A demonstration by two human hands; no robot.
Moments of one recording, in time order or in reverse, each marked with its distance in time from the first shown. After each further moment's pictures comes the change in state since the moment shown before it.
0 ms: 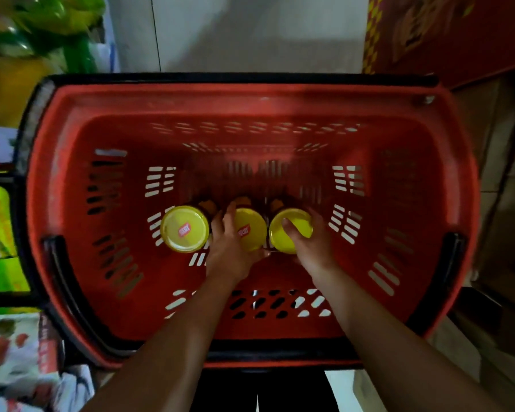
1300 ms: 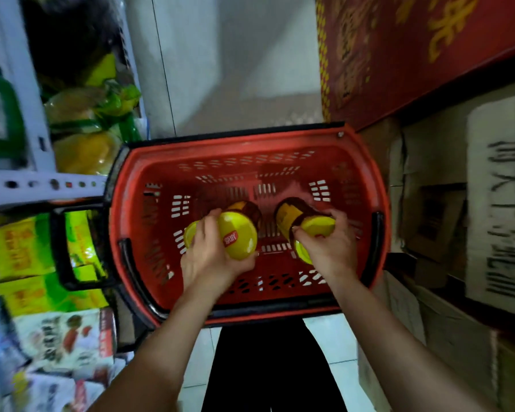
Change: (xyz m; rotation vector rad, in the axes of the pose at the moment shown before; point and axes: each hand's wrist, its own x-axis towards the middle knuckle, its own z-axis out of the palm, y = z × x) left_hand -0.109 0.070 -0.111 0.188 0.169 0.149; right_hand -0.112 -0.066 -0.078 -0.130 0.230 -0.160
